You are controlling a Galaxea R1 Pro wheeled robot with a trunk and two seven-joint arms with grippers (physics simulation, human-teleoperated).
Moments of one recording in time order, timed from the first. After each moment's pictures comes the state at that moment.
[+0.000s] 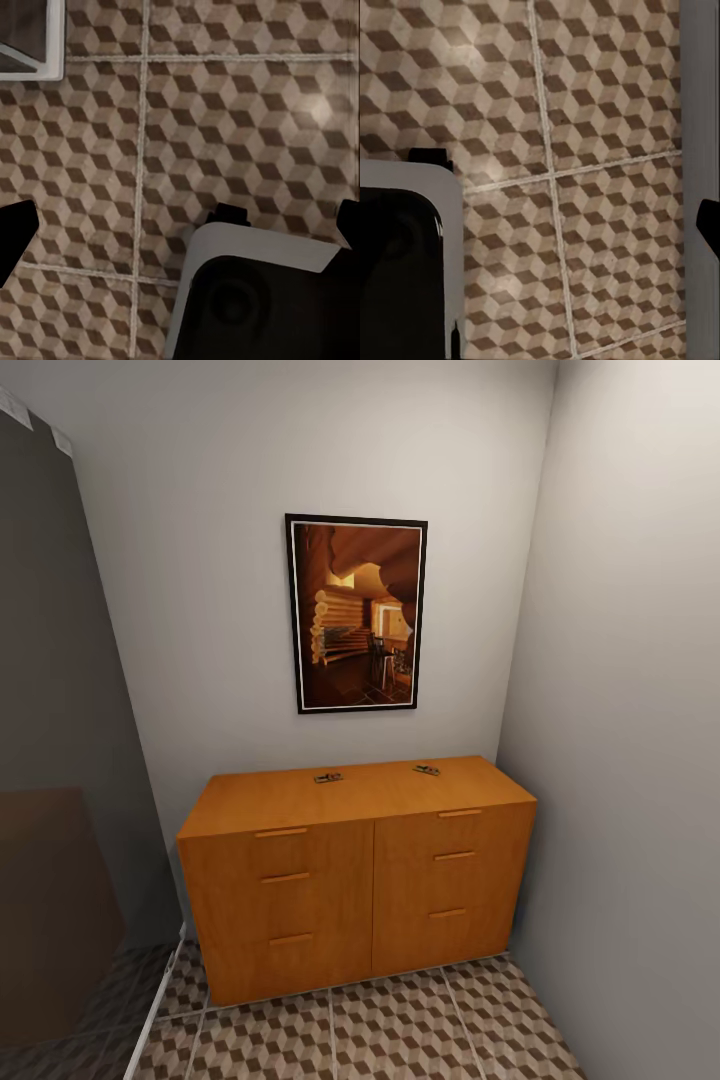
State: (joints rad) left arm -0.11 0.00 0.04 -0.11 0.11 -0.12 0.23; right arm -0.07 -0.11 0.24 -0.07 -0.16 -0.08 -0.15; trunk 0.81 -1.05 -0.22
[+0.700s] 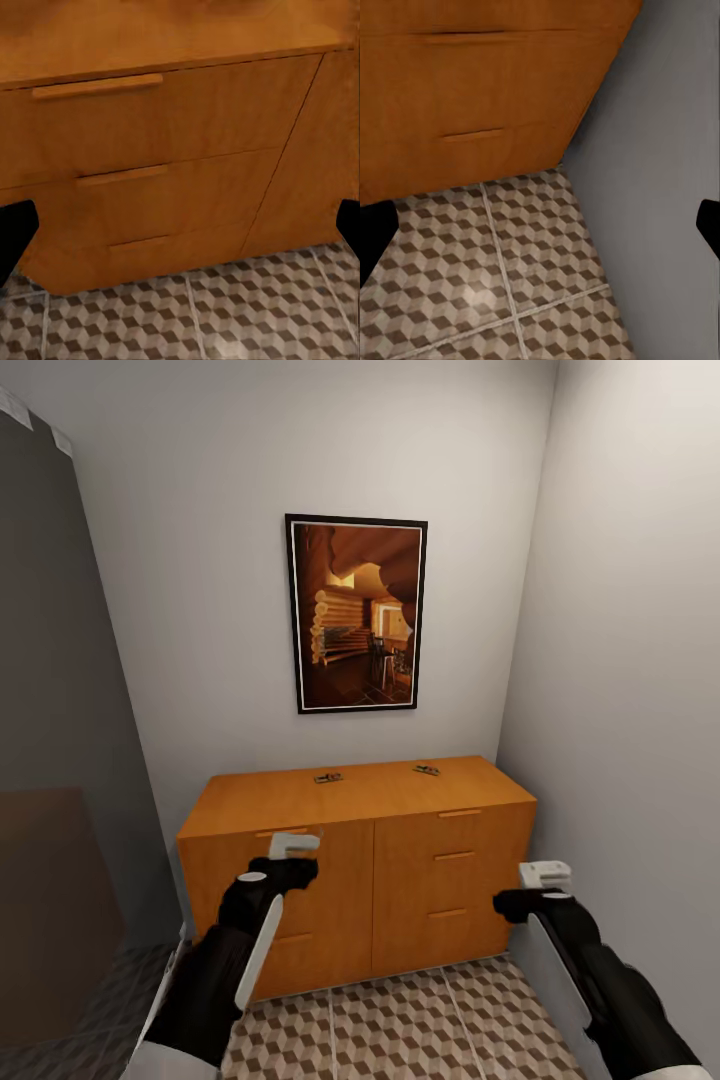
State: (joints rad) left arm -0.46 -0.17 -0.15 -1.30 0.02 0.73 0.22; right arm -0.41 -0.17 0.12 -1.29 -0.16 0.84 -0.25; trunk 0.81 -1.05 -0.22
